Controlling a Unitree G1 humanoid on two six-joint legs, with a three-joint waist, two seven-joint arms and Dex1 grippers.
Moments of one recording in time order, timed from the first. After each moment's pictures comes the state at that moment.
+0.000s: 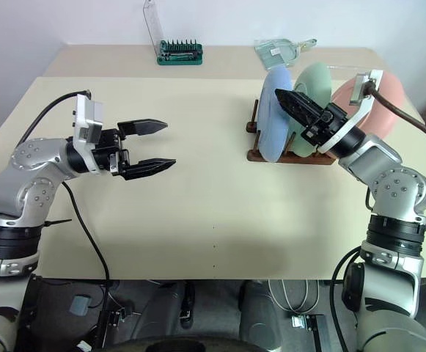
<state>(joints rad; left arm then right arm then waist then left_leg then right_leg) -0.55 0.65 0.05 -0.14 -0.60 0.45 -1.10 -0.61 -0.57 -0.39 0.05 1.07 0.83 0.66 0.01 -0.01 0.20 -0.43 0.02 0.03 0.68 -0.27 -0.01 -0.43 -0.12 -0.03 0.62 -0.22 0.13</state>
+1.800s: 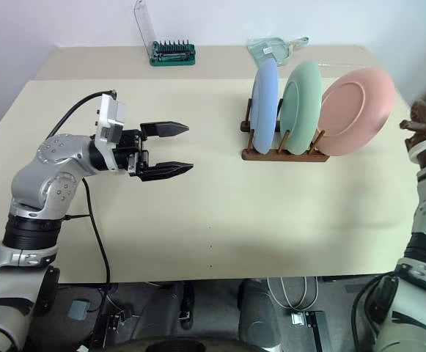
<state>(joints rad) -0.63 0.57 -0.02 -0.10 -0.58 0.44 -1.15 -0.48 -0.69 -0.57 0.33 0.52 0.27 0.38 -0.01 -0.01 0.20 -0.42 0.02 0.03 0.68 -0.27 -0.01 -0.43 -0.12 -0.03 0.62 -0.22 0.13</state>
